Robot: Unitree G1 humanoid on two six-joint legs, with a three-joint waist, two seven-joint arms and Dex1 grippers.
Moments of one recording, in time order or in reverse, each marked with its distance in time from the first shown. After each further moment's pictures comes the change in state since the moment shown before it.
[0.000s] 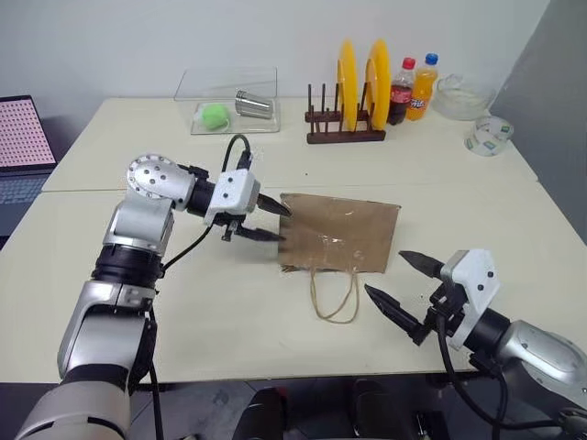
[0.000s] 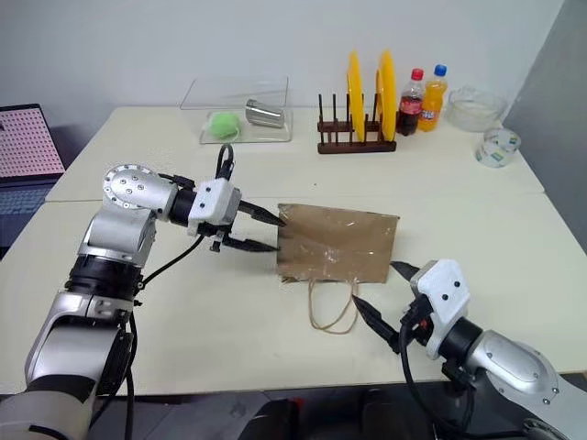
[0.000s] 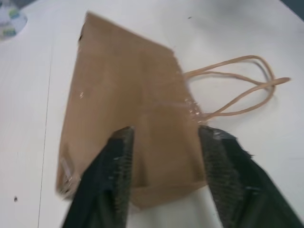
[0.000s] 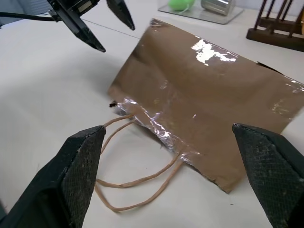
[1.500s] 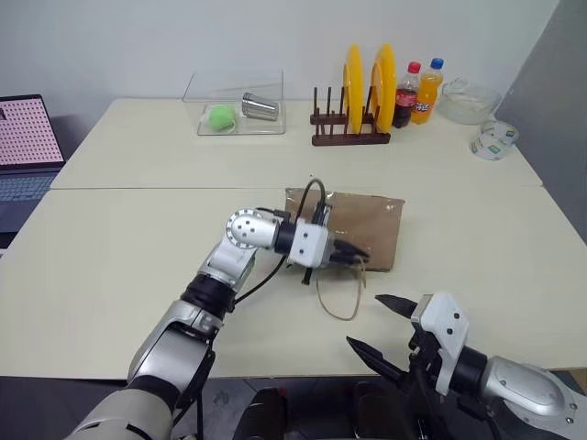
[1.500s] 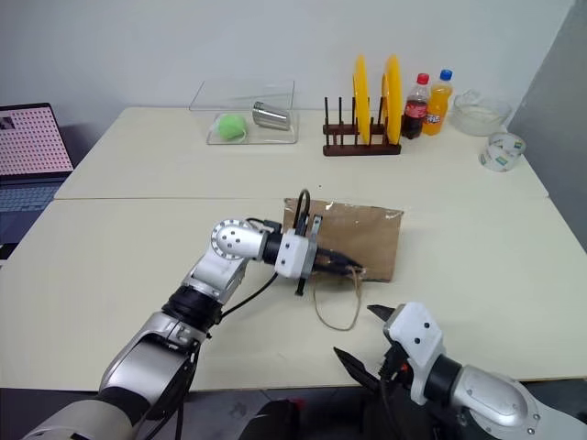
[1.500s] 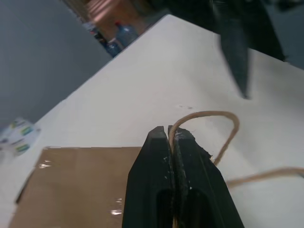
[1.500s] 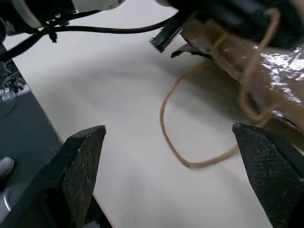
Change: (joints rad) left arm -0.026 -0.324 -0.209 0.145 -0.003 -0.262 0.324; right arm 0.029 -0.139 0.305 0.000 -0.016 -0.154 -0.092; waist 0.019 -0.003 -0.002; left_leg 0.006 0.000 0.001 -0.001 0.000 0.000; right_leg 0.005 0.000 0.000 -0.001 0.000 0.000
